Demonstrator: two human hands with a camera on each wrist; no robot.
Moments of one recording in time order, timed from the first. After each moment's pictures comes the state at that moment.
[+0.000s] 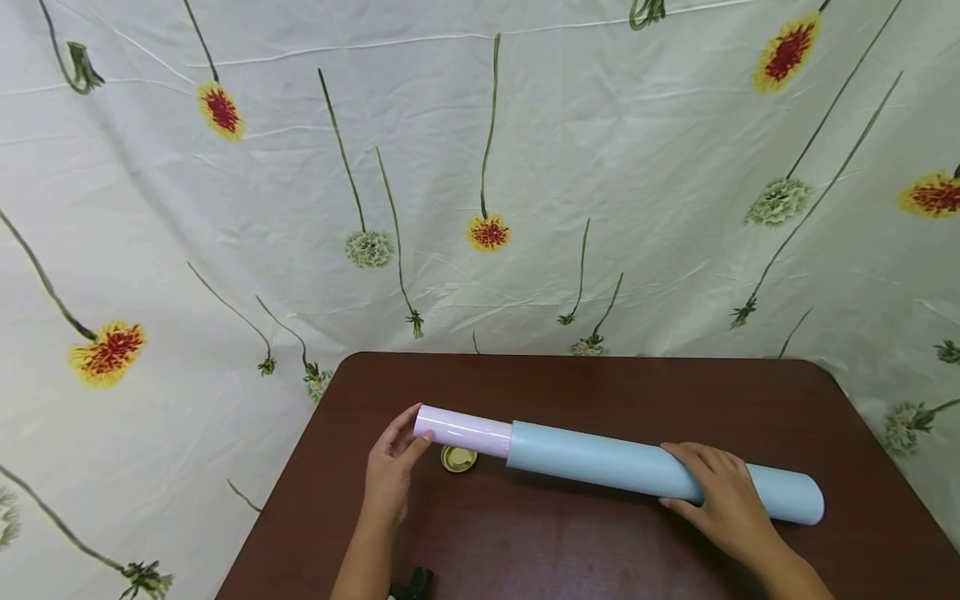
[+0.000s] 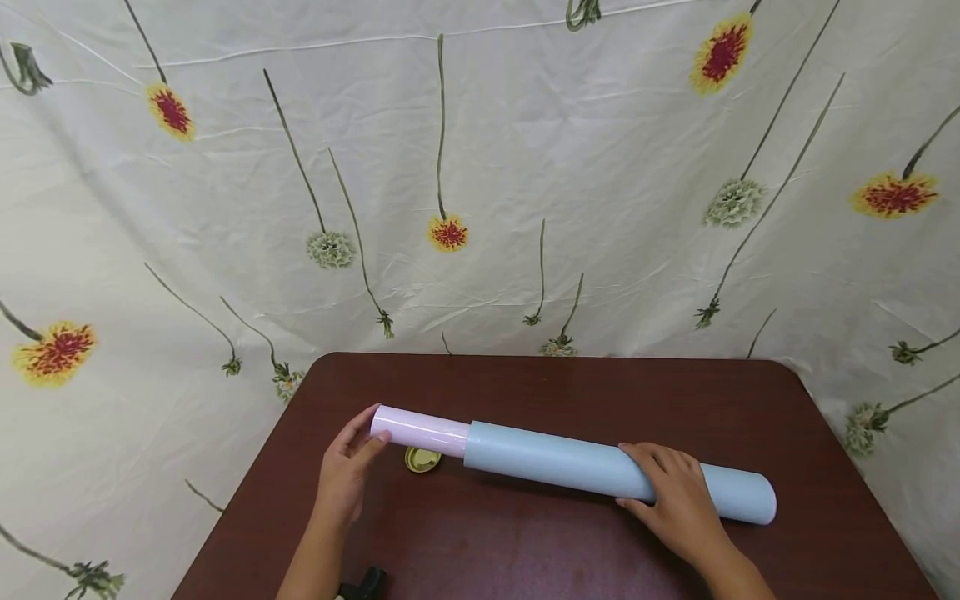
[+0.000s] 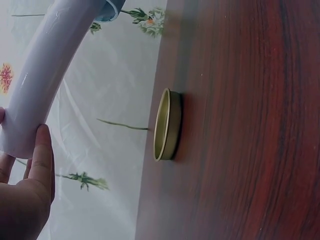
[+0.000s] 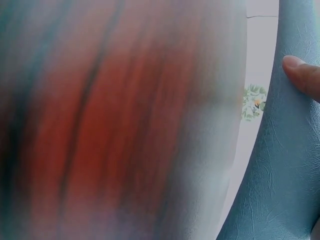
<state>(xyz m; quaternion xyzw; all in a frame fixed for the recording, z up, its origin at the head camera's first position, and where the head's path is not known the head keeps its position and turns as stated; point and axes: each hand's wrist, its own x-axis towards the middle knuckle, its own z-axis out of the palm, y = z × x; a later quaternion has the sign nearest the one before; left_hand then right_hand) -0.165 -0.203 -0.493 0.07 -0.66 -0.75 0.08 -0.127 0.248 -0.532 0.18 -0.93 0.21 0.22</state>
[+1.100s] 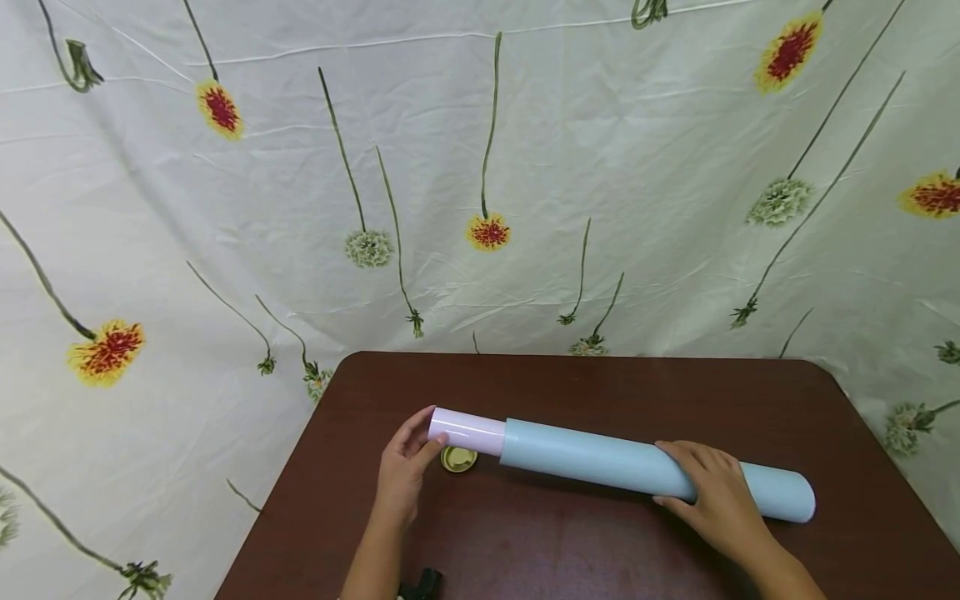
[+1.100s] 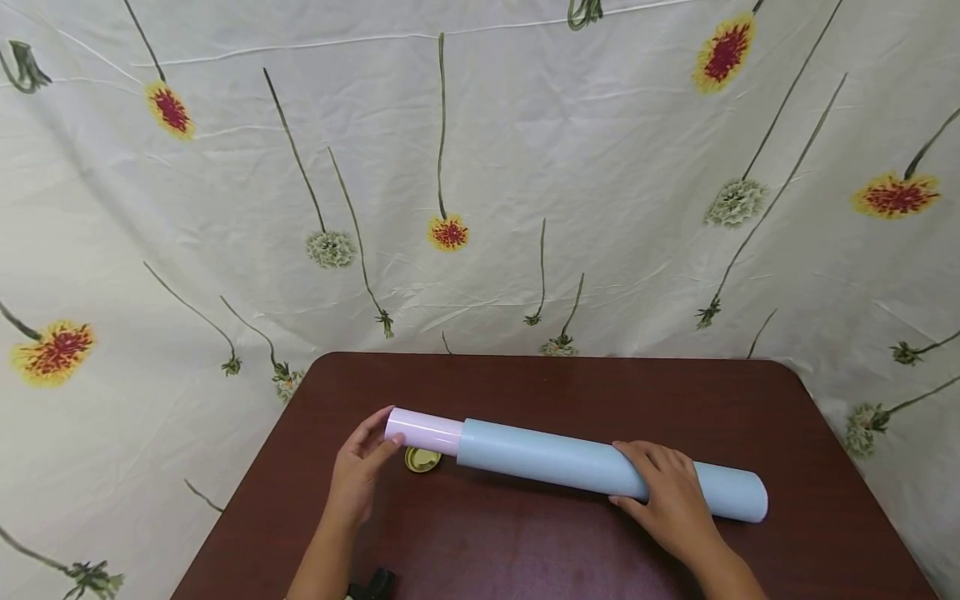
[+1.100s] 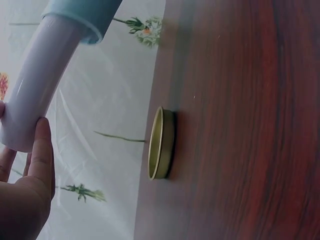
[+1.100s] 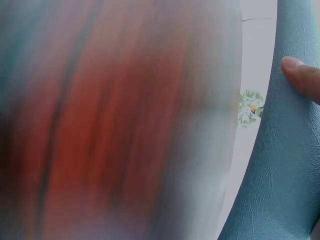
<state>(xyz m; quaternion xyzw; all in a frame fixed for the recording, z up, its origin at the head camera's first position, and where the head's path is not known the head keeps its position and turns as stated) -0.166 -0.191 -0.499 0.05 -0.66 -0.75 0.06 -0.130 0.239 -0.532 0.18 -0.93 0.22 0.22</state>
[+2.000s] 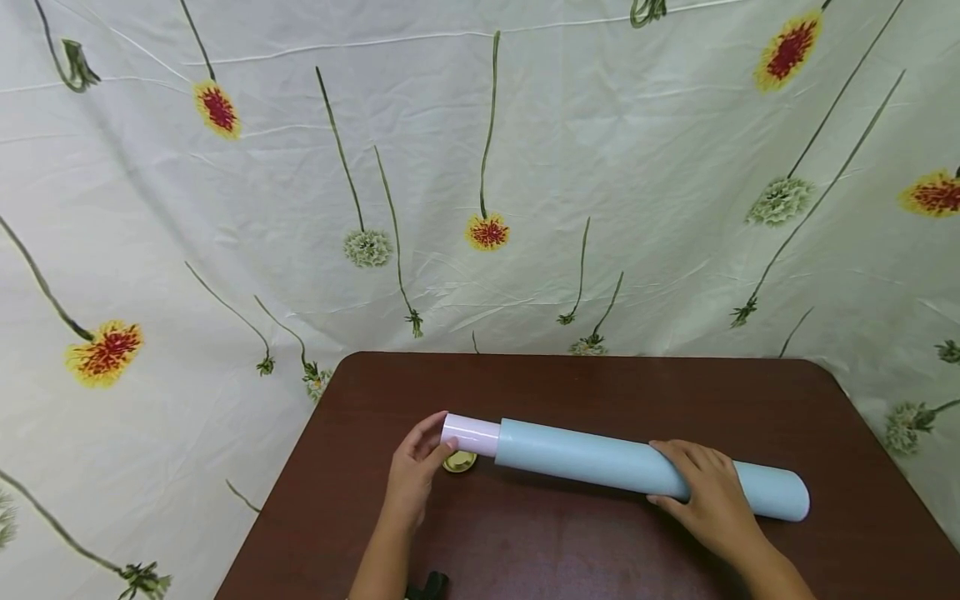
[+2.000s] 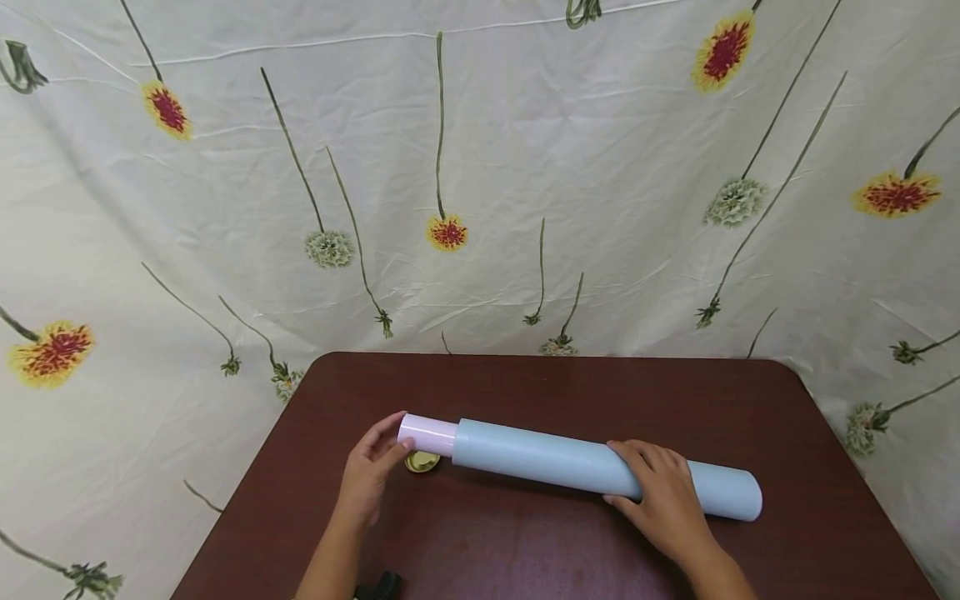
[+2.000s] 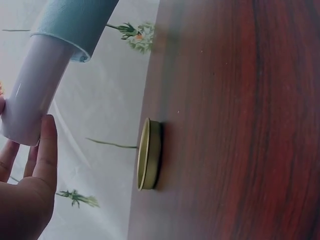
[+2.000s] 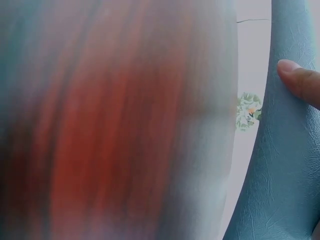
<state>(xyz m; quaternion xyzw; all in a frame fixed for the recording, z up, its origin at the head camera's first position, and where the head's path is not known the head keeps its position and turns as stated) -0.165 -0.182 -0.503 0.06 -0.68 -0.73 0.03 -0.131 0.233 -0.532 0.18 -0.93 0.23 0.23</state>
